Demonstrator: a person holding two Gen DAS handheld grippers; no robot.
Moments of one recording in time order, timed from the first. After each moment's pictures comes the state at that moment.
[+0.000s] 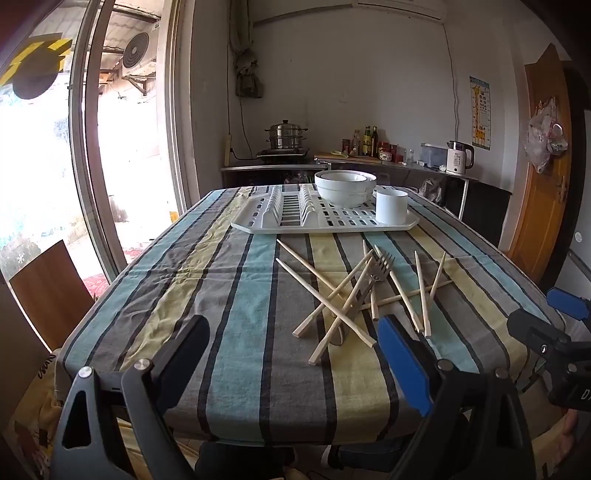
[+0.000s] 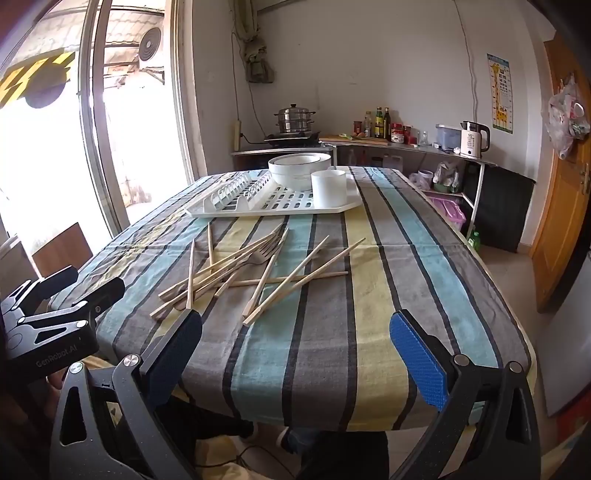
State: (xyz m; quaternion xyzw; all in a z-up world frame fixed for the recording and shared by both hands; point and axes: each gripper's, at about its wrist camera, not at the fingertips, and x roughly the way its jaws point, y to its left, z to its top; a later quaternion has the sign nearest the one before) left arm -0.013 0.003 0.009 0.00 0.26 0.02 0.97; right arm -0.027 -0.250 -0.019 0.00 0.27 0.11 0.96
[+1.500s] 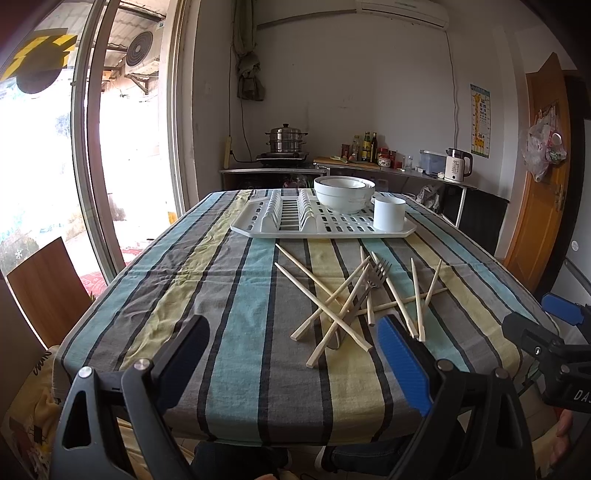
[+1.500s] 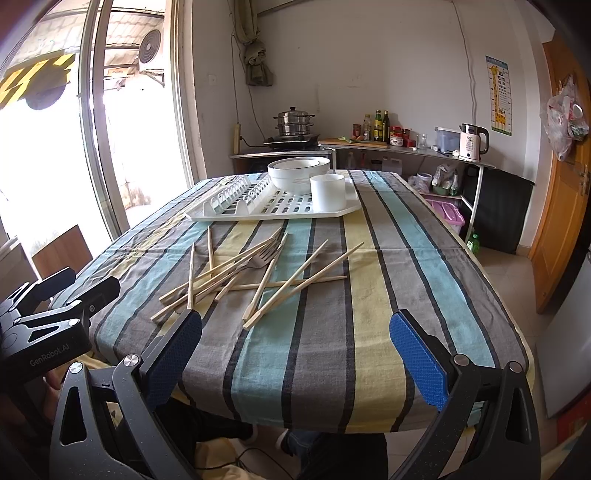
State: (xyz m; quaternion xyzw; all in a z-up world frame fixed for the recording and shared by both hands) left arm -0.018 0.004 0.013 -0.01 0.25 0.02 0.97; right arm -0.026 -0.250 -0.017 0.00 0.27 0.11 0.96
